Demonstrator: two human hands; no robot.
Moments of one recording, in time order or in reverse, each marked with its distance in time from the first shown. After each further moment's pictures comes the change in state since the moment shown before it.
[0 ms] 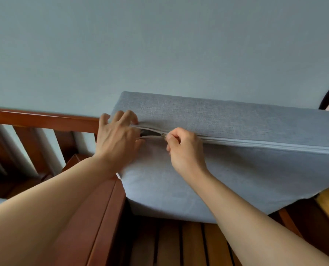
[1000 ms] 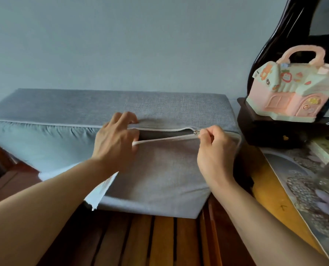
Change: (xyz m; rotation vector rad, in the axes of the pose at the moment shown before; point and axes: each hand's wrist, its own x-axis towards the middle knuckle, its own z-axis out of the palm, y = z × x) left_hand 0.063 0.339 0.047 0.000 -0.024 0.070; right_hand 0.015 0.238 -0.321 0.077 0.360 -0.005
